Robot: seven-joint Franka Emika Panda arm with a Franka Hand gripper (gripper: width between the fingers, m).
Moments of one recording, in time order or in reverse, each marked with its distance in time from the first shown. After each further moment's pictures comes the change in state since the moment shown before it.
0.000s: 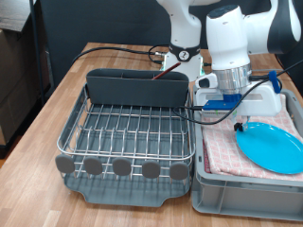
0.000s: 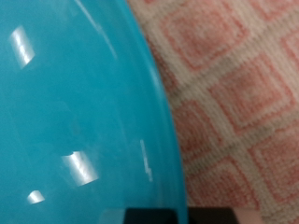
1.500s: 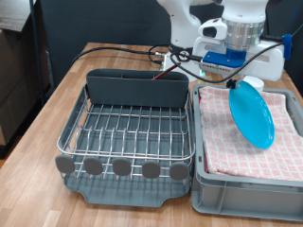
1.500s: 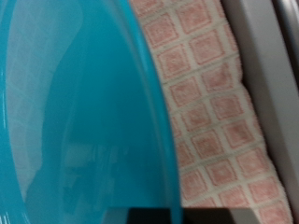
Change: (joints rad) arm 0.059 -0.286 -0.177 0.076 -0.922 -0.626 0.614
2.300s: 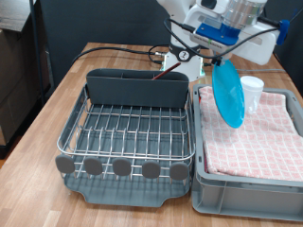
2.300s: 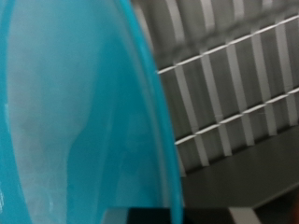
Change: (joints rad) arm -0.016 -0.080 -0.006 0.091 -0.265 -0.321 0.013
